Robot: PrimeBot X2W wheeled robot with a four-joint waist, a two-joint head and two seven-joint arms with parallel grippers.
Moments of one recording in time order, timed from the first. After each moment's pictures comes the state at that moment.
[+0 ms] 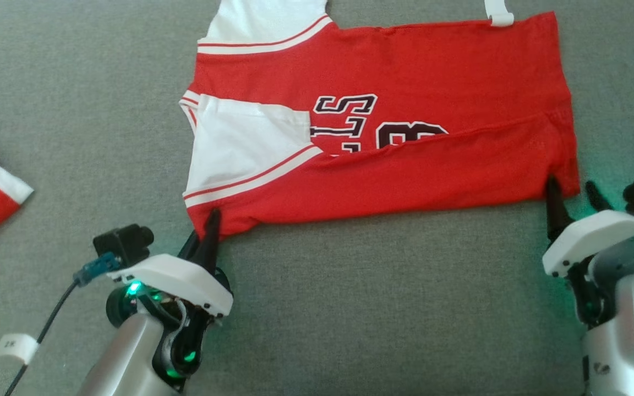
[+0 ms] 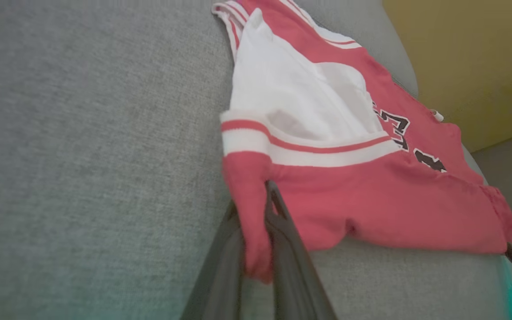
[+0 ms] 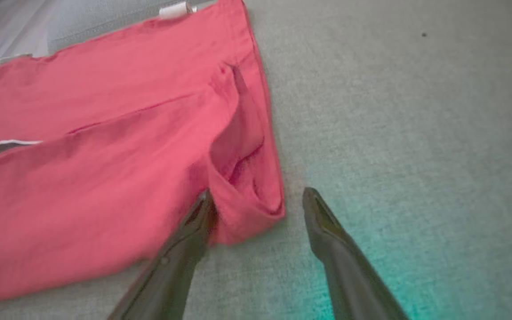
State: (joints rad) left arm -0.27 0.19 -0.42 0.27 -0.85 0.05 0.13; right arm -0.30 -0.04 -0.23 0.40 0.14 0.12 0.23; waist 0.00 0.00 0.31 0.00
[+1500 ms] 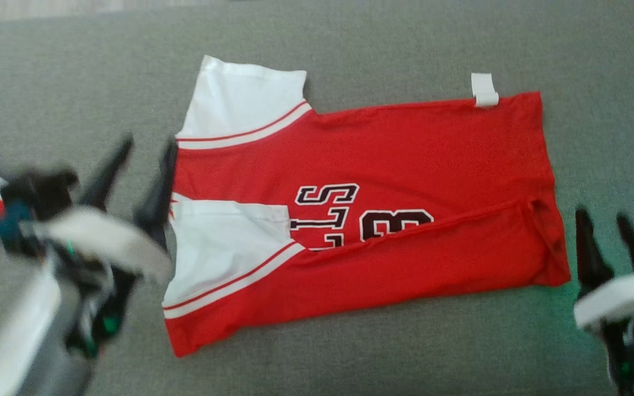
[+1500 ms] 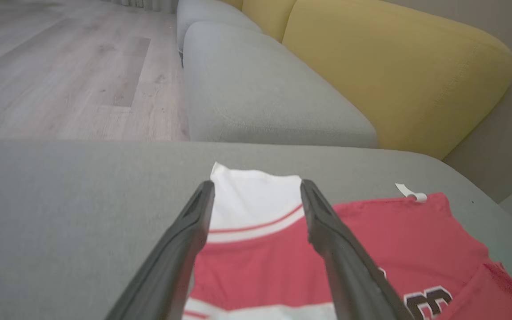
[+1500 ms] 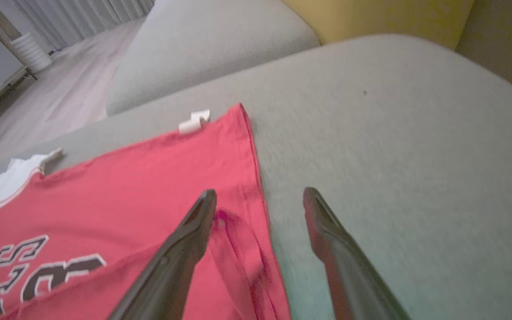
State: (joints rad) left arm -0.26 0.45 -0.38 -0.14 -0.73 0.12 0.23; right arm 0.04 -0.04 -0.21 -0.06 0.33 0.12 0.26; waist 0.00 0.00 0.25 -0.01
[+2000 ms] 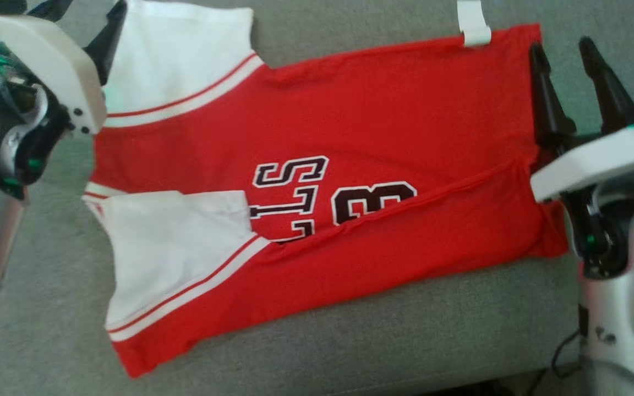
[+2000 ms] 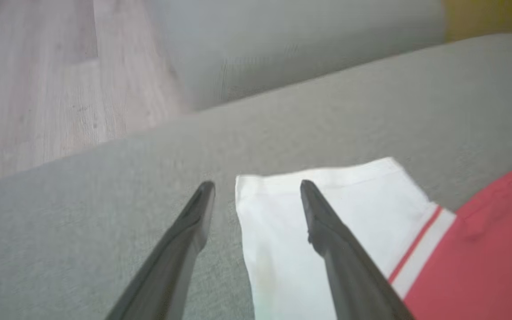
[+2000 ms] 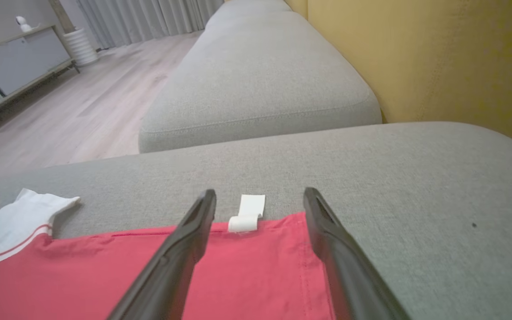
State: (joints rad) left arm -0.86 0.54 -0.47 0.20 -0.66 -0.01 0.60; right arm -0.38 -0.04 -0.03 -0.09 0.24 0.12 0.30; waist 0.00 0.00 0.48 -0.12
